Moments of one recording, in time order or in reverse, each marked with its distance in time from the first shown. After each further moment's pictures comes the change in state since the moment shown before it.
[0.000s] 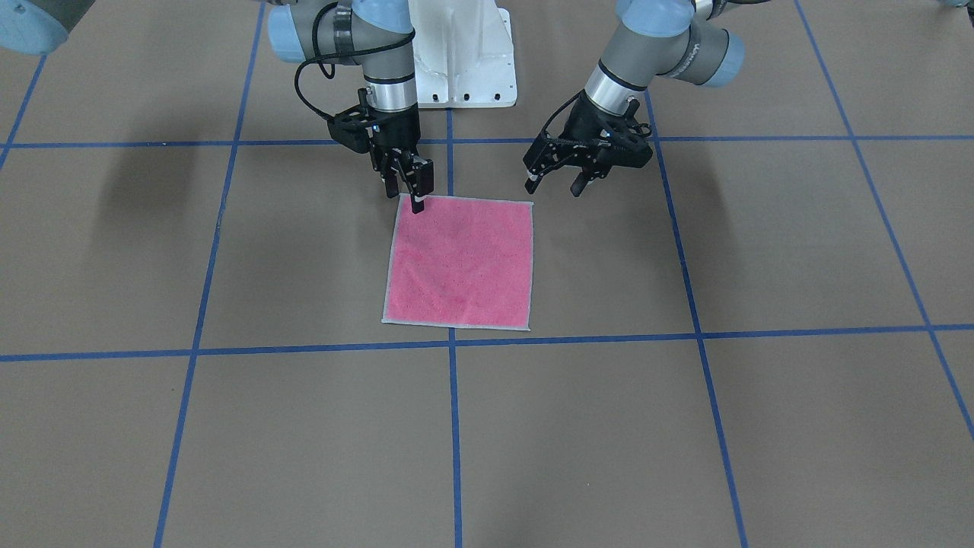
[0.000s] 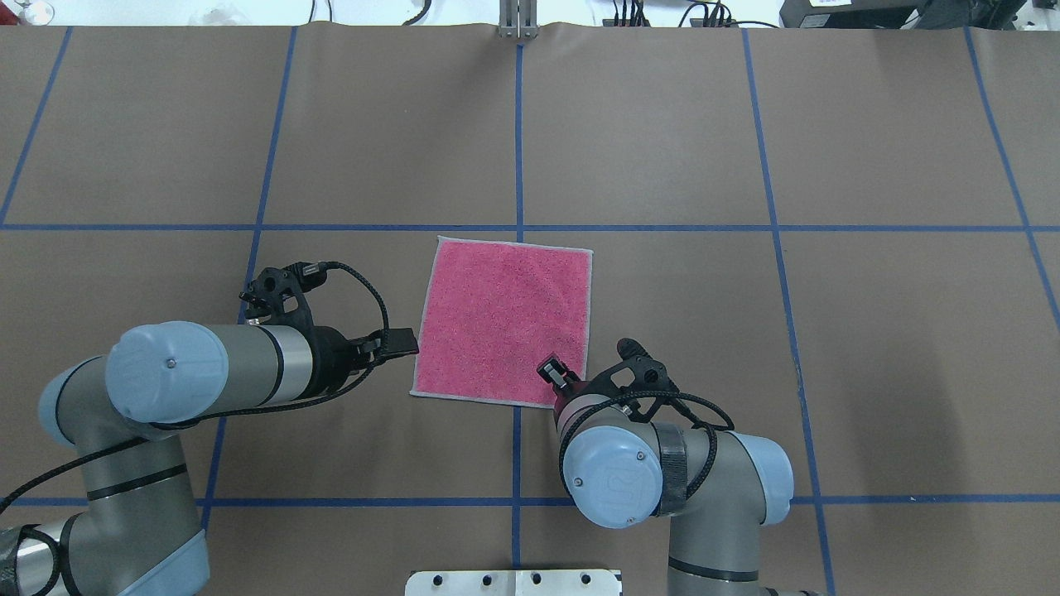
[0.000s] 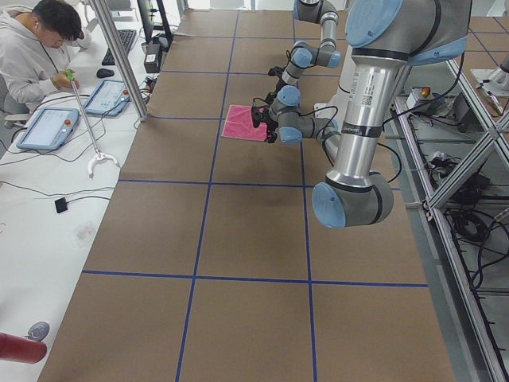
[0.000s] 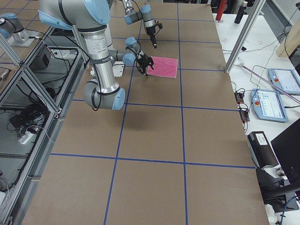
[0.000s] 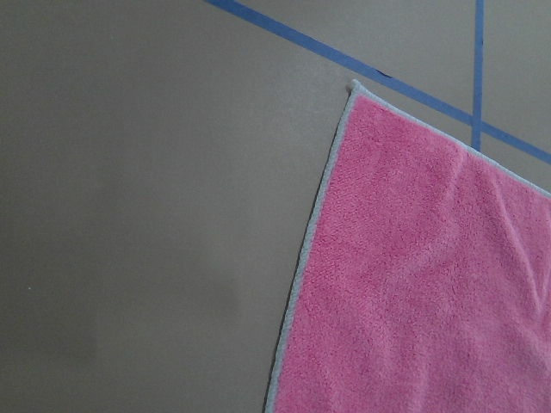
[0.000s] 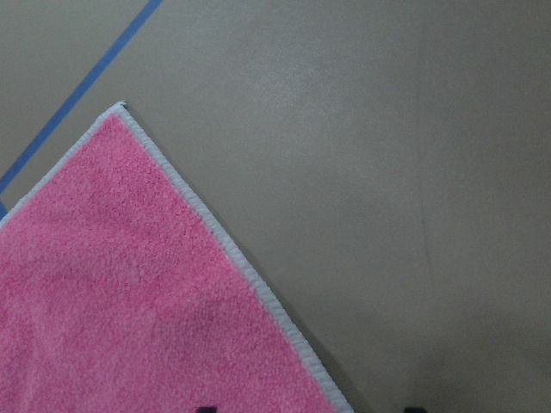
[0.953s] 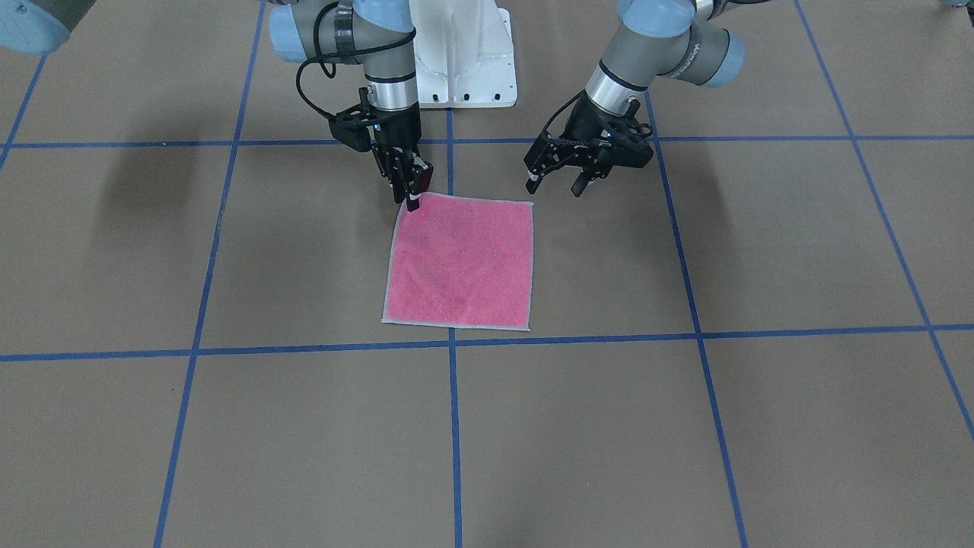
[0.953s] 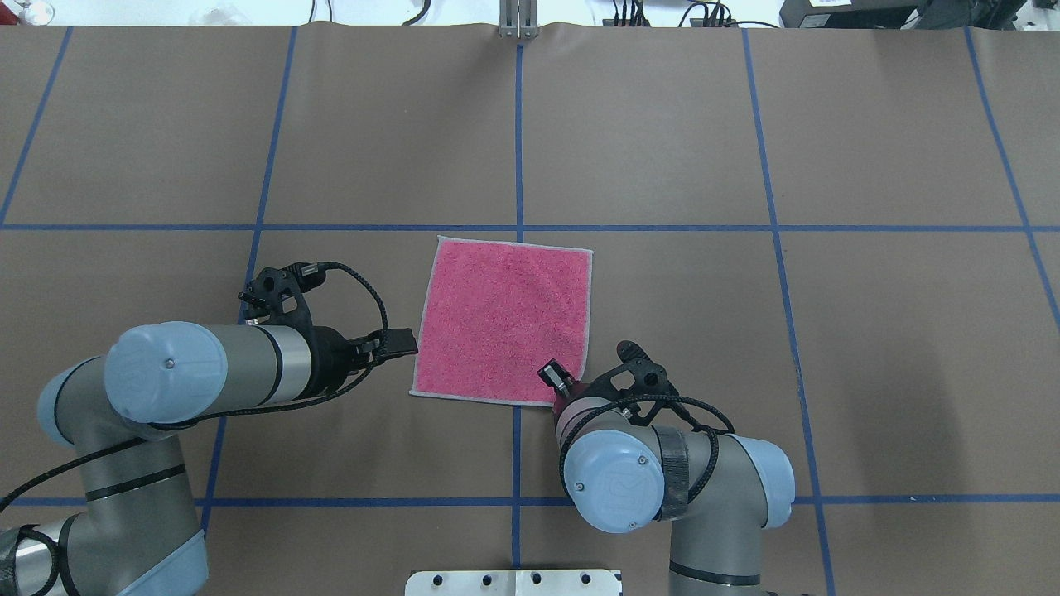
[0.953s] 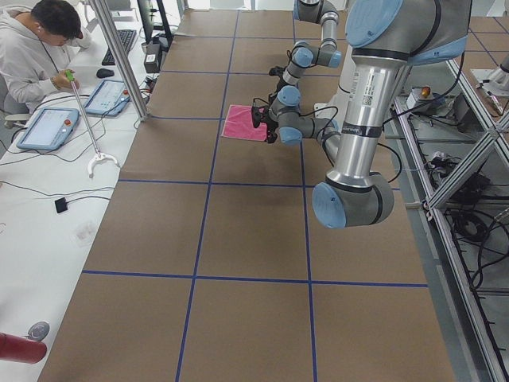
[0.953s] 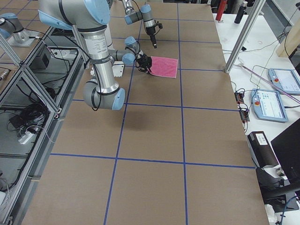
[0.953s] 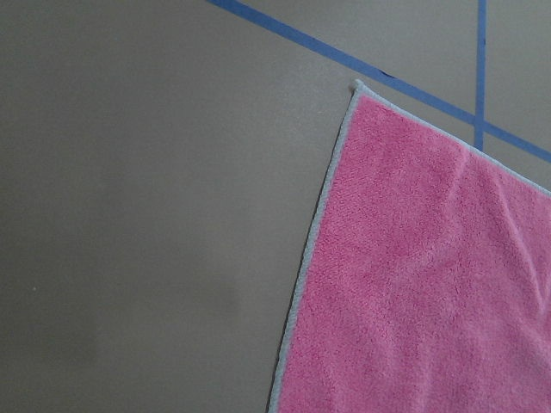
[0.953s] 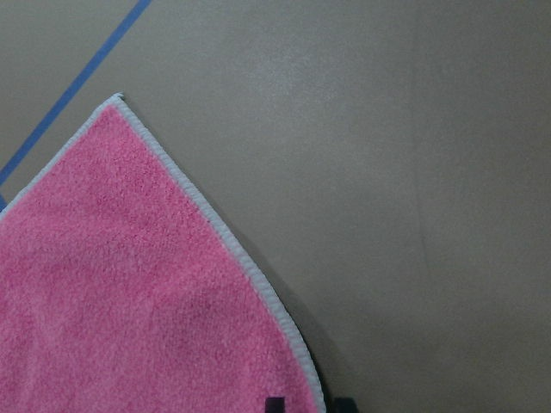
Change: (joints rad) left arm 0.000 0.002 -0.001 0.000 0.000 0.000; right arm -0.005 -0.004 0.011 0.007 -0.005 0.010
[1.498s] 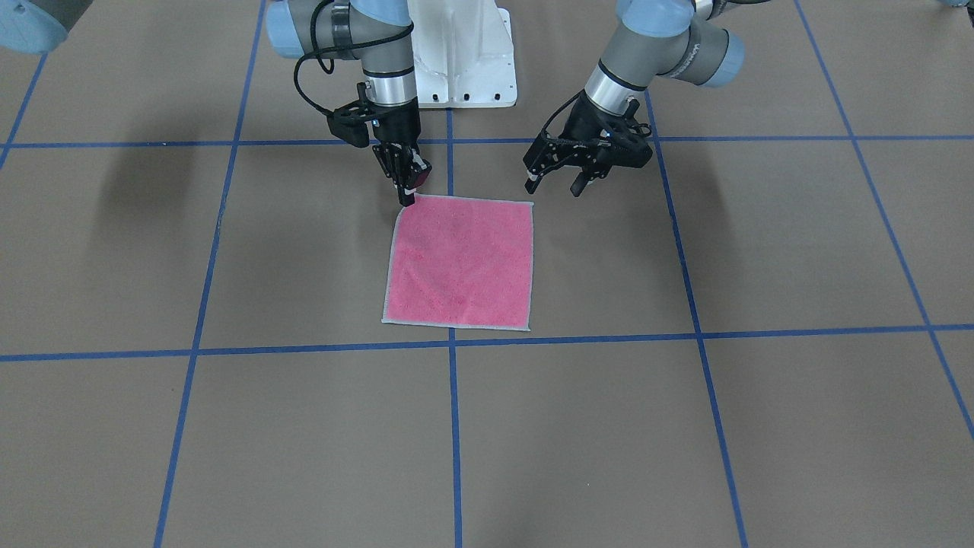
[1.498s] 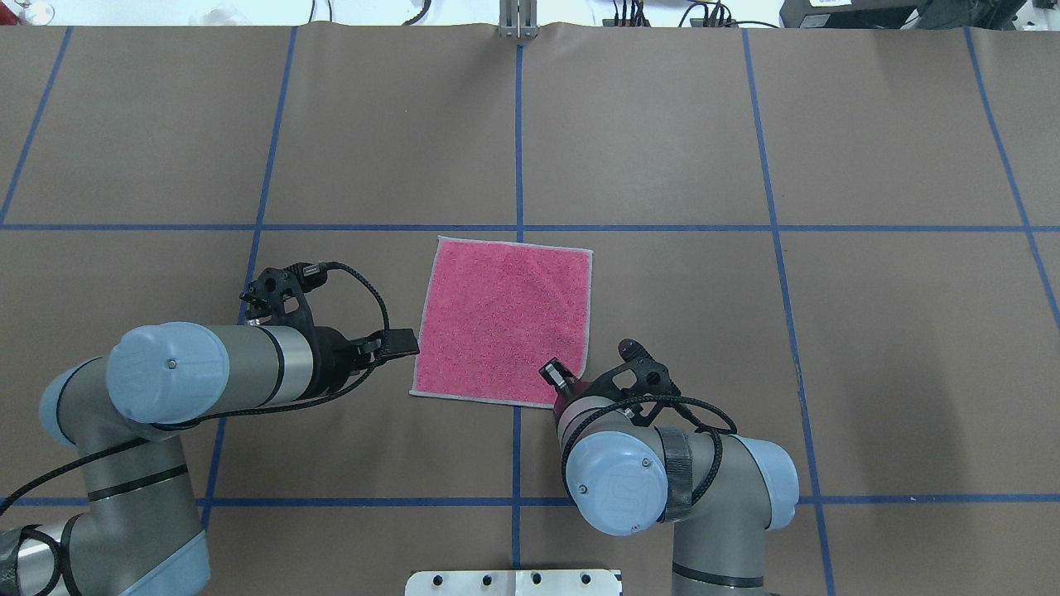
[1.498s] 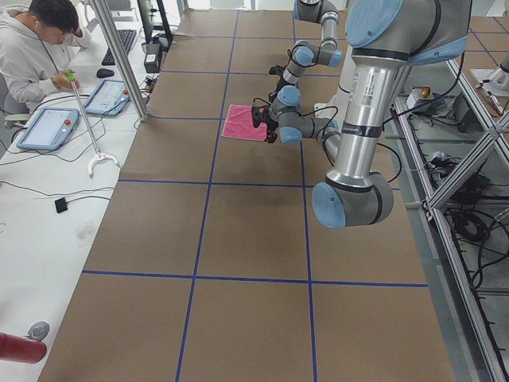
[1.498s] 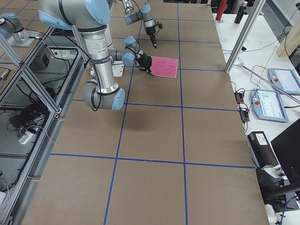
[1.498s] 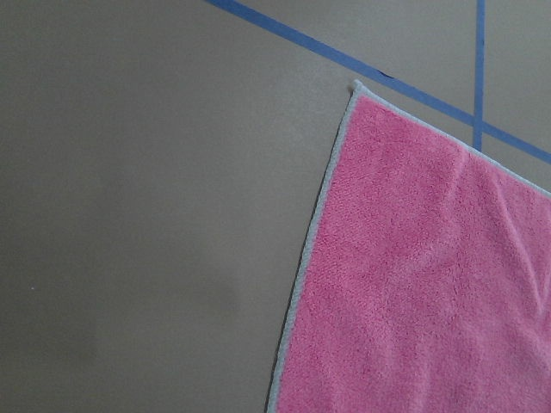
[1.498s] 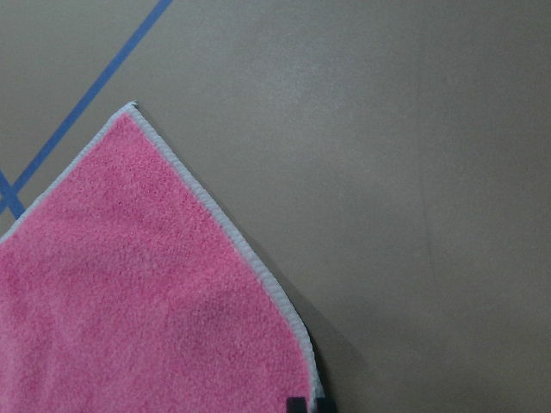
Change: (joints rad) left arm 0.005 -0.004 0.005 0.000 0.001 -0.002; right arm 0.000 -0.003 0.011 0.000 -0.017 -0.001
